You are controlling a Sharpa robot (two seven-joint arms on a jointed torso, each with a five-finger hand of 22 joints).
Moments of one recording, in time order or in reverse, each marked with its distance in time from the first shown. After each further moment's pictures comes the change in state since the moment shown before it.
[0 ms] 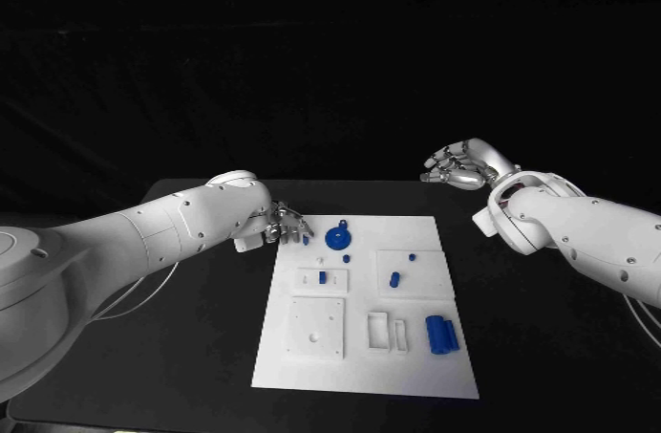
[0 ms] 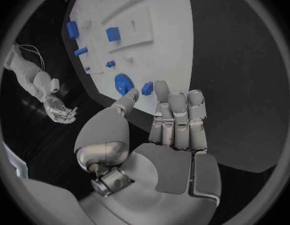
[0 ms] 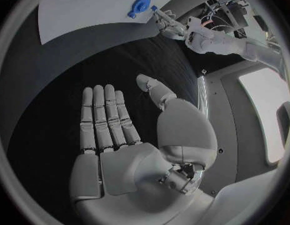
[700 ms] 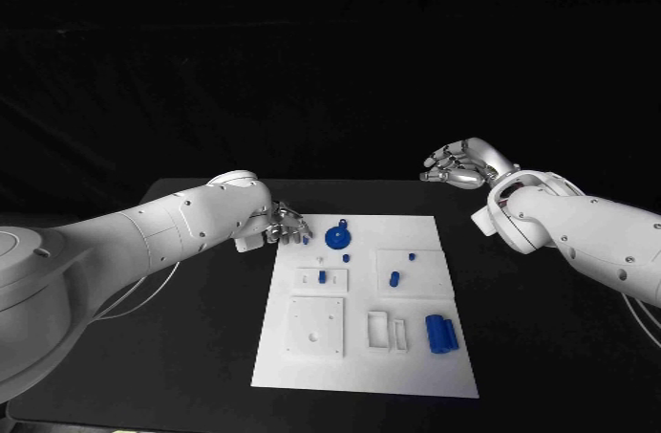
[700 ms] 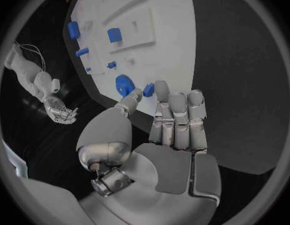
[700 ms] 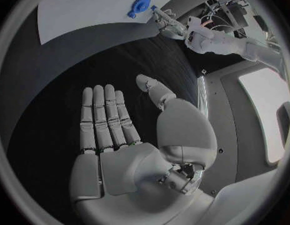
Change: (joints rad) left arm -0.002 0.006 0.000 -0.008 0.008 0.010 0.006; left_hand 0.030 0.065 -0.018 -0.047 0.000 0.003 0.001 0.008 -0.011 0.000 0.000 0.000 0.002 -0.004 0.000 0.000 0.000 0.000 0.000 0.000 0.000 0.005; right arm 0.000 0.003 0.000 -0.002 0.000 0.000 0.000; right_hand 0.004 0.004 0.000 0.000 0.000 0.000 0.000 0.000 0.000 0.000 0.000 0.000 -0.002 -0.004 0.001 0.005 -0.002 0.000 0.000 0.000 0.000 0.001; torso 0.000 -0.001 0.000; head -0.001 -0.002
